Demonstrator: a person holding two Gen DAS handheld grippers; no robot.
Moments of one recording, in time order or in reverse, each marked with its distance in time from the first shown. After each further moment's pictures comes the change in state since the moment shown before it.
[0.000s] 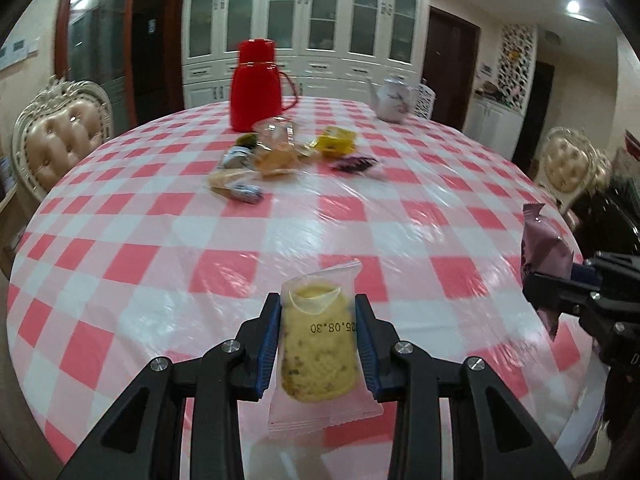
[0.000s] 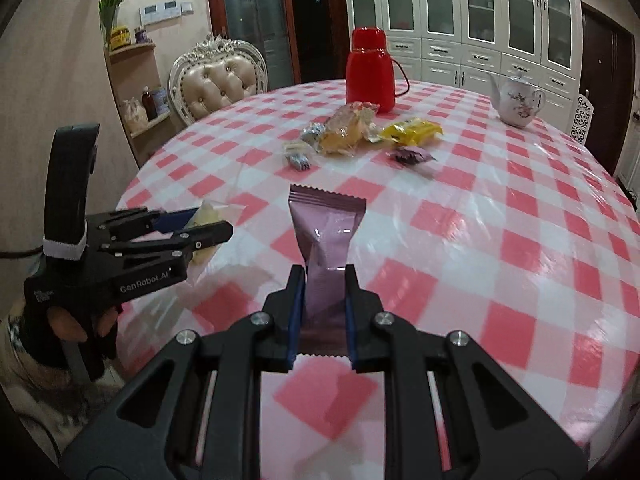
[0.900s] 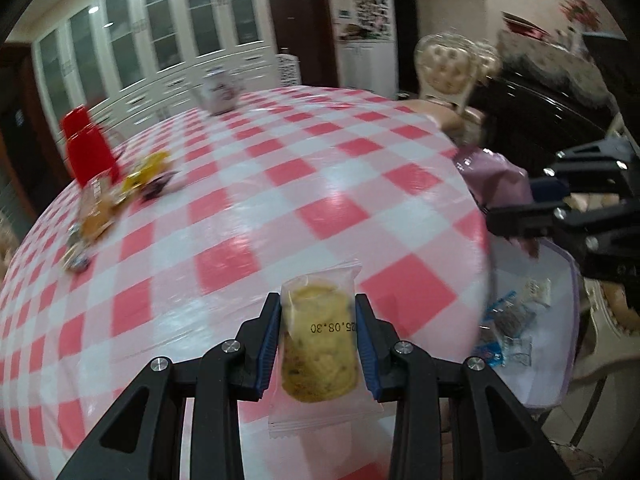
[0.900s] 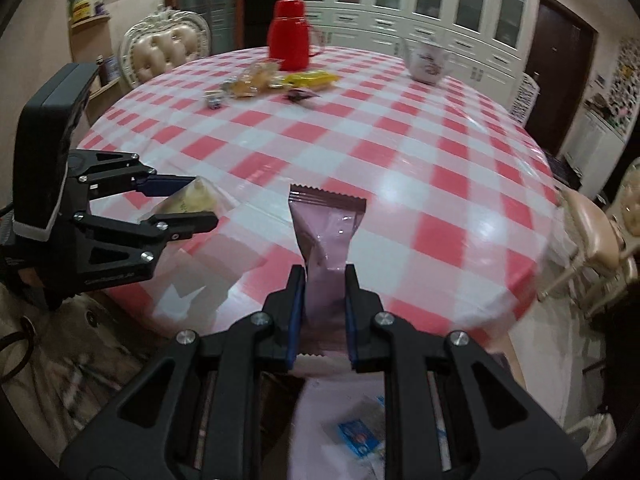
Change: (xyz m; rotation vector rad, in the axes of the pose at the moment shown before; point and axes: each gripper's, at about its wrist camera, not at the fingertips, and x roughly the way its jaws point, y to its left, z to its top) left arm -0.012 -0.186 -0.029 0.454 0.064 -0.245; right arm -0.107 -0.088 -0.086 0.026 0.117 -0.224
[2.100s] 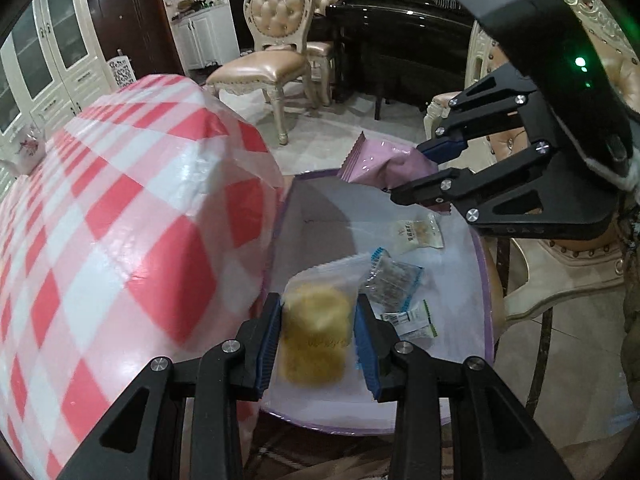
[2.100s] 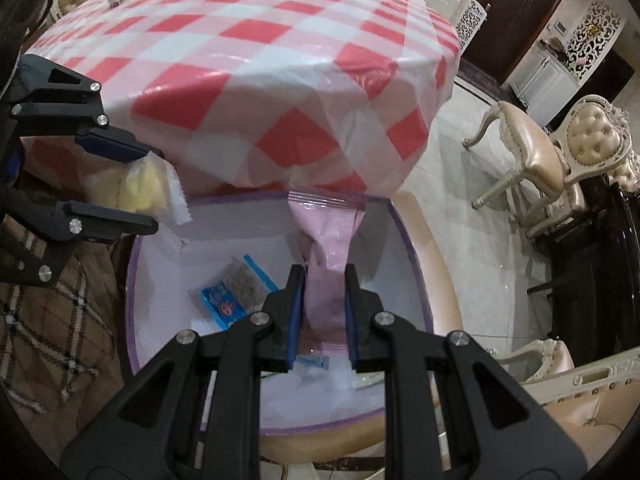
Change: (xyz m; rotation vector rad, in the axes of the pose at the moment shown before) left arm 0.074 -0.190 0.022 0.372 0.166 -0.373; right arm -0.007 -0.121 -0.130 0.033 0.324 -0.218
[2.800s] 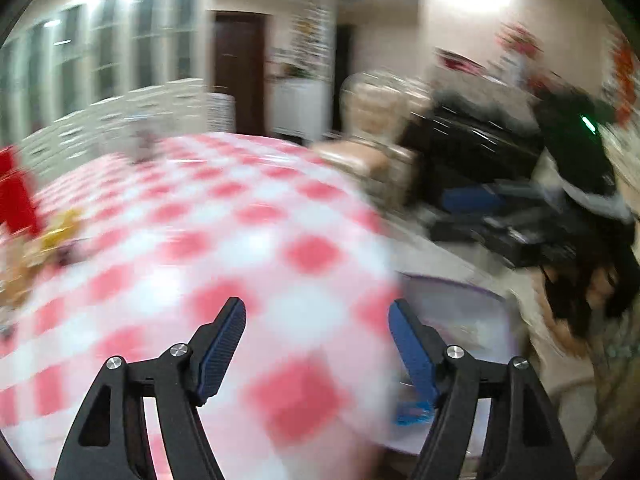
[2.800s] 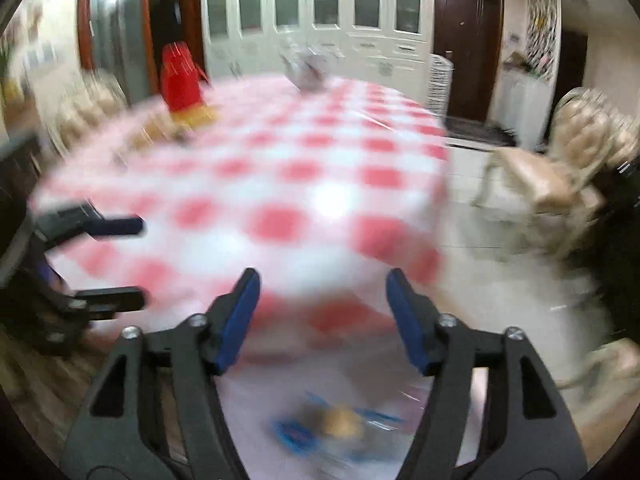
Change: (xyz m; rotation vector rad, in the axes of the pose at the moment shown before) left arm -0.129 0.138 -0.056 -0.329 -0.375 0.196; right arm -0.058 0.007 0.086 0.281 -0.423 0.156
